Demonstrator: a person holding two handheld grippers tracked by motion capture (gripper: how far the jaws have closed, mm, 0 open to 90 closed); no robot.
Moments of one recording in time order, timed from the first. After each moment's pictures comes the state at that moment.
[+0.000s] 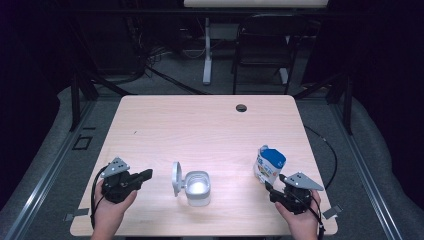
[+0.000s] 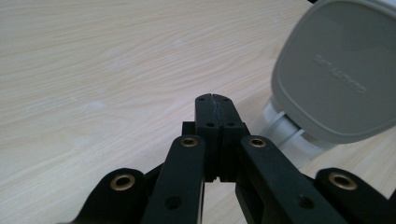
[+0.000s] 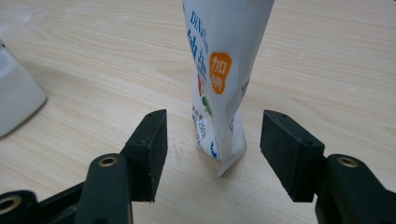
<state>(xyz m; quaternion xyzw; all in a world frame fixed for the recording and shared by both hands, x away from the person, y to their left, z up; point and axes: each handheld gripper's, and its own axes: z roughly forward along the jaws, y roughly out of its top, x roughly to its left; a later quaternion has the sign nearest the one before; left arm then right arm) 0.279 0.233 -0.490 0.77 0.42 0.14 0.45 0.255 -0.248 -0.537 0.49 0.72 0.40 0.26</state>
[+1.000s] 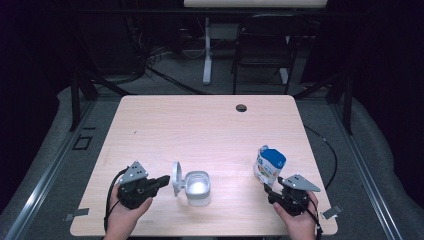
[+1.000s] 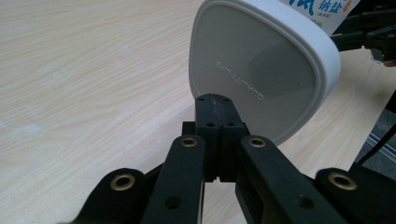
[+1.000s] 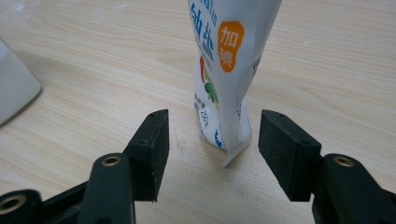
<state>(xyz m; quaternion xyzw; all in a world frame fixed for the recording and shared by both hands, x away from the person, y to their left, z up) 0.266 0.193 -0.484 0.80 0.37 0.12 0.46 0.255 -0.245 -0.546 0.50 0.73 0.40 0.26</state>
